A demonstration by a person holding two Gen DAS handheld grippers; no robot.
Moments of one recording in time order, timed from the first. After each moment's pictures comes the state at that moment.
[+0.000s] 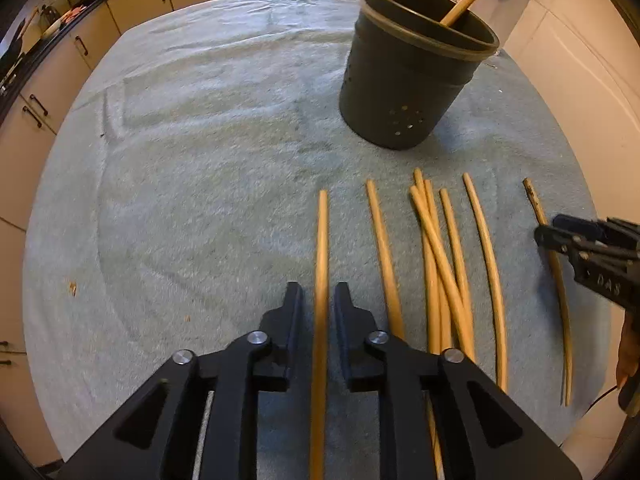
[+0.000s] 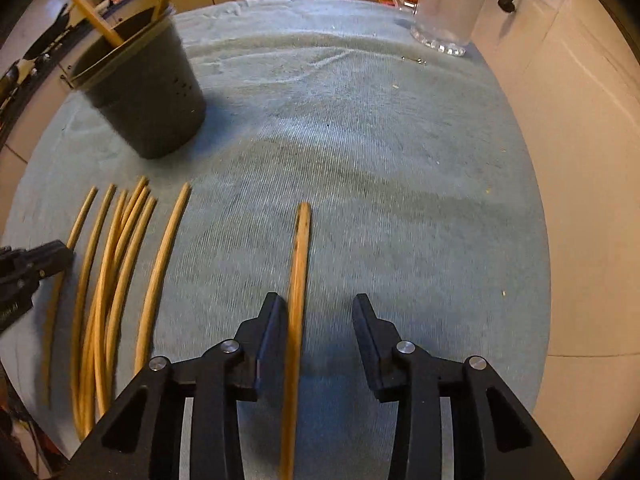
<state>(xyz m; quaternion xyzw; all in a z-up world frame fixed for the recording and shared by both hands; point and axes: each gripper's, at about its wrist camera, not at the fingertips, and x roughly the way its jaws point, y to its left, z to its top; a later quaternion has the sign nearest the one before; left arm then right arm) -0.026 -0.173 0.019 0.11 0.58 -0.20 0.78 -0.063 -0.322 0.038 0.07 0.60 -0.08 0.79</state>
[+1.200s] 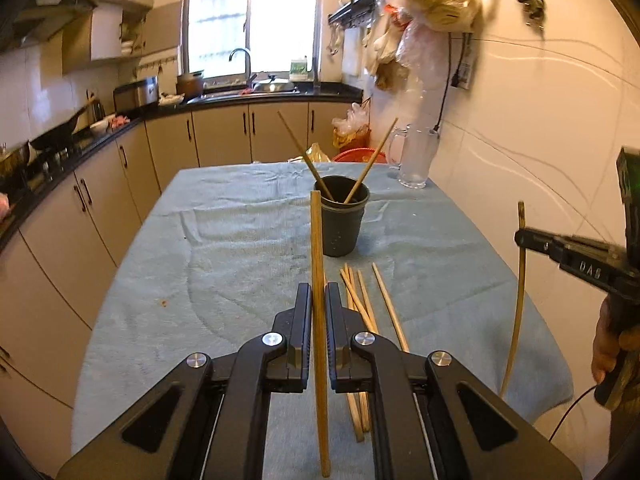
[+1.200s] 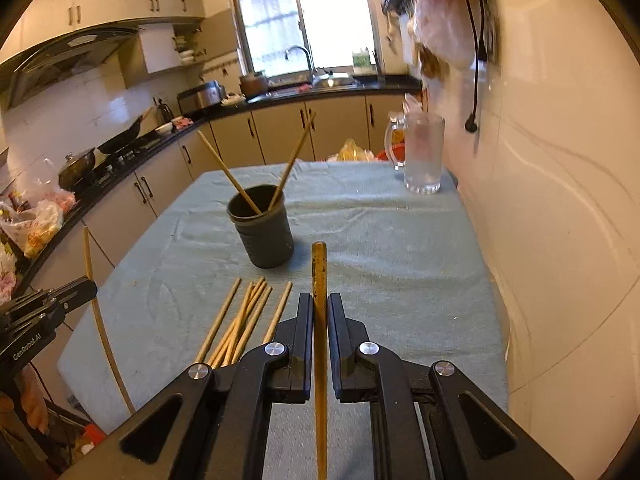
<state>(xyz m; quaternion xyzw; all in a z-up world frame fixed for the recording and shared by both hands) -0.197 -0.110 0.159 0.06 0.32 -0.23 0.92 -0.224 -0.280 0.181 0.09 0.33 -0.05 0.94</state>
